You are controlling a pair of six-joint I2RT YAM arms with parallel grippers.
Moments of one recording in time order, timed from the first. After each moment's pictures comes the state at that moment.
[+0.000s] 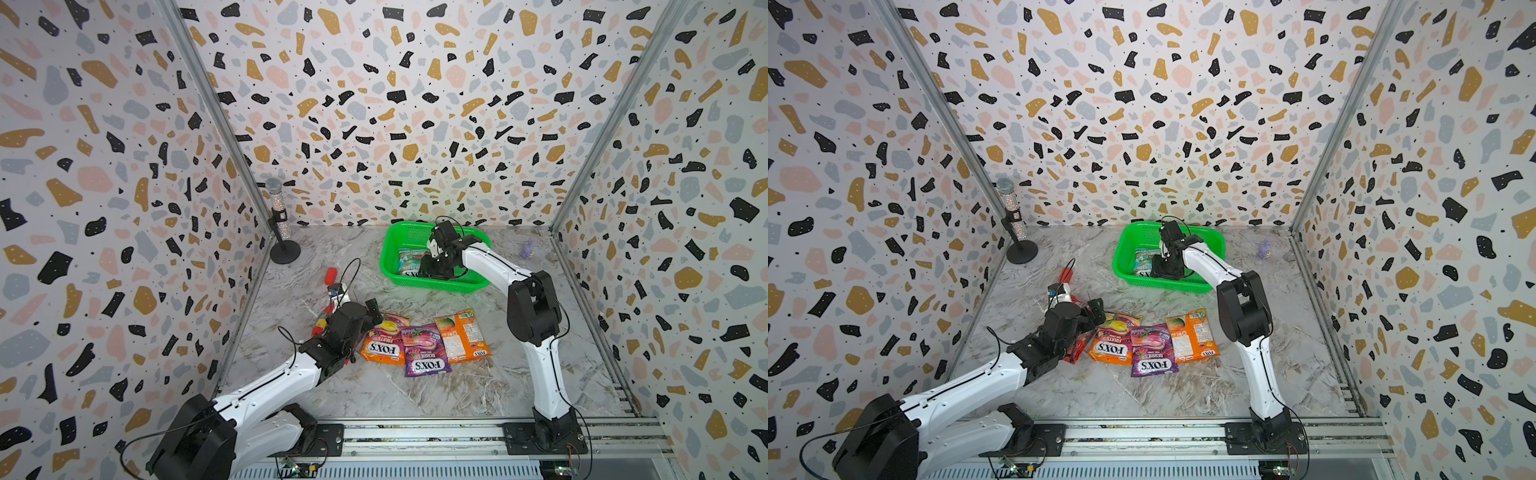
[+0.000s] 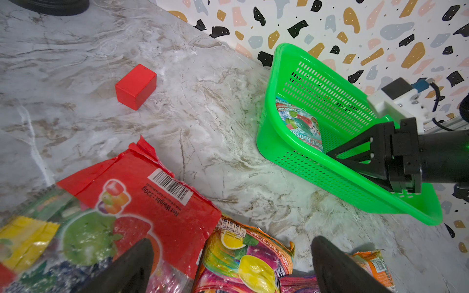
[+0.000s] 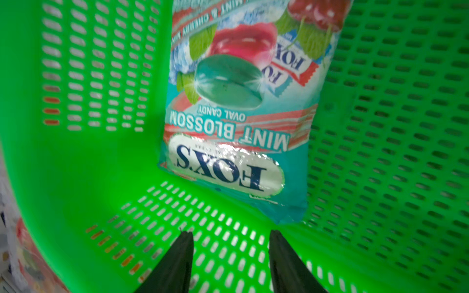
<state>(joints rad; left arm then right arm) -0.61 1.08 0.50 0.02 -0.40 -0.74 0.50 2.23 1.91 -0.79 -0.27 0.40</state>
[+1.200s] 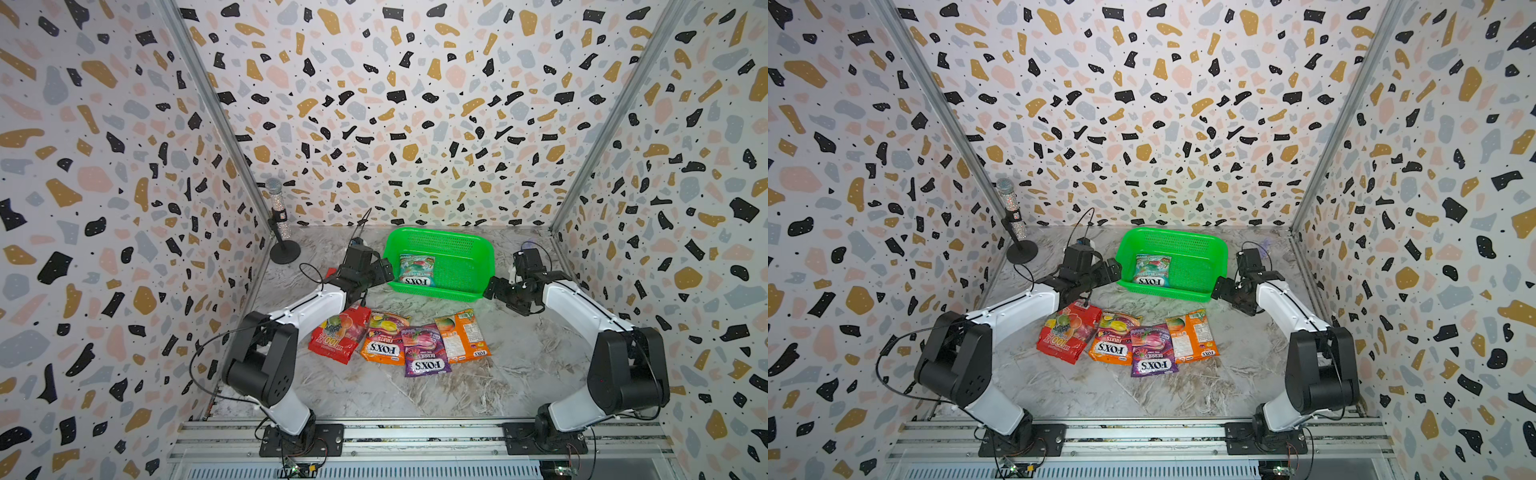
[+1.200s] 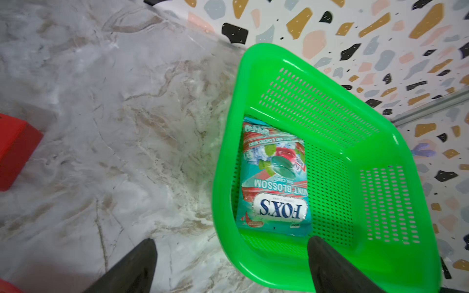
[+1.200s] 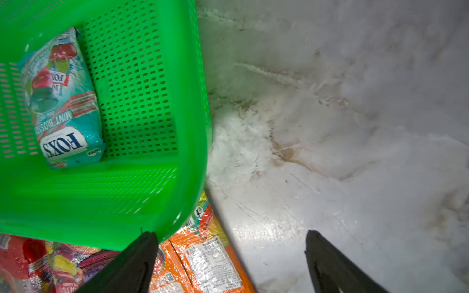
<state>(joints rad) -0.39 1.66 1.09 -0.09 0.01 -0.58 0.14 1.55 1.09 -0.65 -0.19 0.51</state>
